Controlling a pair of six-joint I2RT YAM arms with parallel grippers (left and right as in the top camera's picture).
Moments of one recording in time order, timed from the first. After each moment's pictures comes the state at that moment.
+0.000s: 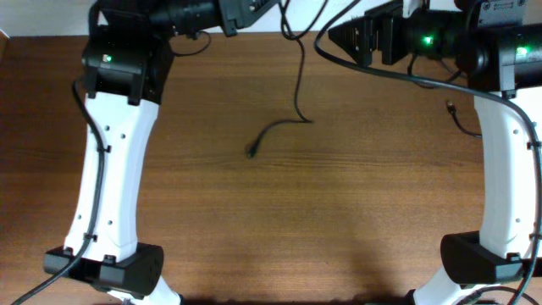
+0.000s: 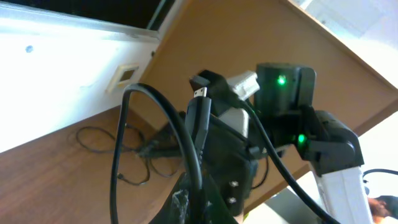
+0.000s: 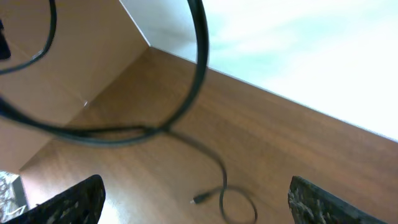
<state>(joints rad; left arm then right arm) -0.21 1.80 2.21 -0.43 1.06 -0.56 0.12 1.82 2.35 -1.13 -0.71 -0.07</state>
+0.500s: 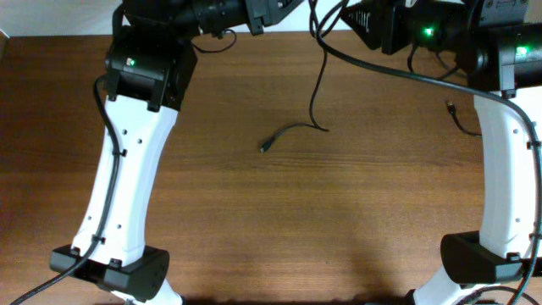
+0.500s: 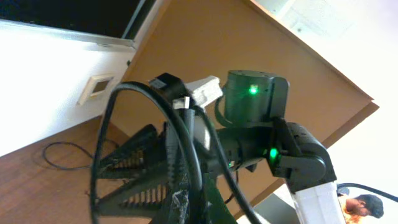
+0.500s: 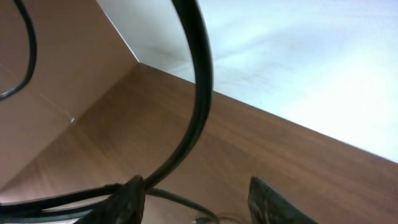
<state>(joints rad) -0.31 1.80 2.21 -0.29 1.01 -0.69 0.12 1.82 2.35 -1.06 -0.67 -0.03</state>
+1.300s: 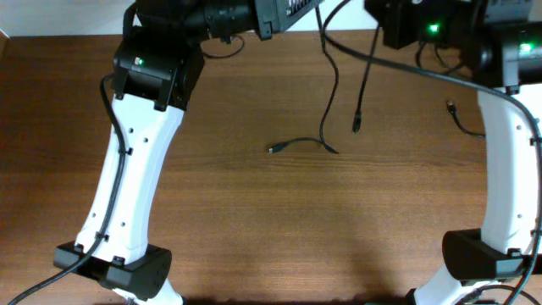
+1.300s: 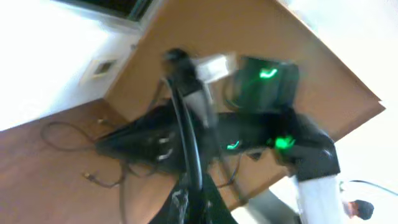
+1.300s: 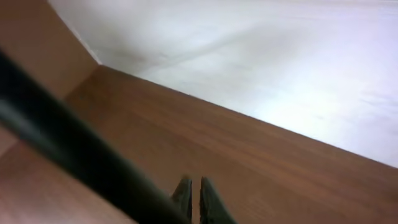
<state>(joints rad) -0.32 1.81 2.21 -0.42 0.98 -0.64 0.06 1.83 2.35 -1.06 -0.56 -0.05</state>
